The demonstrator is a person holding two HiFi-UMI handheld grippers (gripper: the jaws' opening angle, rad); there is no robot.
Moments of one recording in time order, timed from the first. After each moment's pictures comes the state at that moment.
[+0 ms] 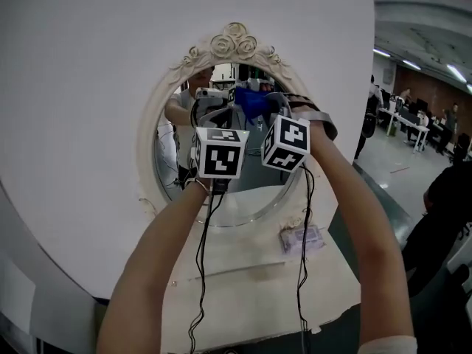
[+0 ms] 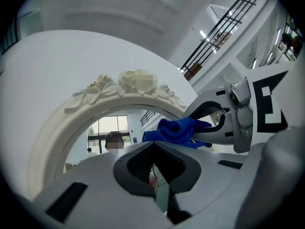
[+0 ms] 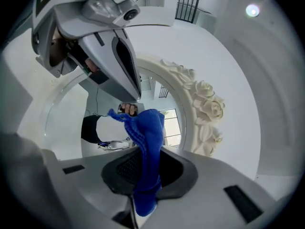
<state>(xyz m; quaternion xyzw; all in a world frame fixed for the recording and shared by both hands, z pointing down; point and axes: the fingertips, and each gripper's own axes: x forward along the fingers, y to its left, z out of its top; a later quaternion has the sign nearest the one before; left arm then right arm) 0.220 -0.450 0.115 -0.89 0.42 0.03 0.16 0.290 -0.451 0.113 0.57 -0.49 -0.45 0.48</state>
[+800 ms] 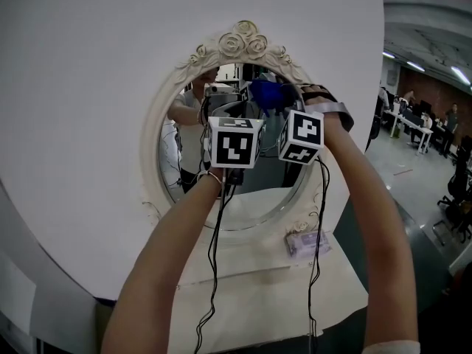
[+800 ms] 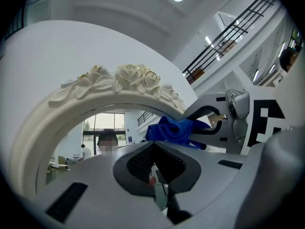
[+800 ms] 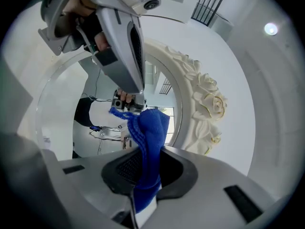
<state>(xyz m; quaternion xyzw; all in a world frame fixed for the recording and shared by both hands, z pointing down) 0.239 -0.463 0.098 -0.91 0.40 0.05 0.13 0.316 -0.466 0.090 0.56 -0.42 -0.49 0.52</state>
